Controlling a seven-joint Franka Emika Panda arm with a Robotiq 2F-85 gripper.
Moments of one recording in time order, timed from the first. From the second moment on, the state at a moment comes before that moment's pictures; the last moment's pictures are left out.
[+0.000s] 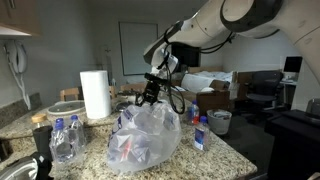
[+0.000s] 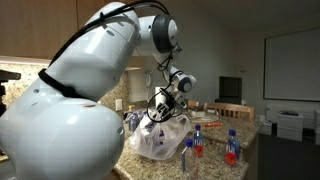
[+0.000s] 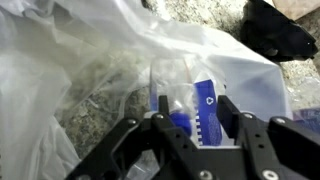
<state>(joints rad) 0.08 0.58 0.10 -1.55 0.61 1.68 0.31</state>
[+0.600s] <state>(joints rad) 0.05 0.31 0.06 -1.73 0.73 1.91 0.26</state>
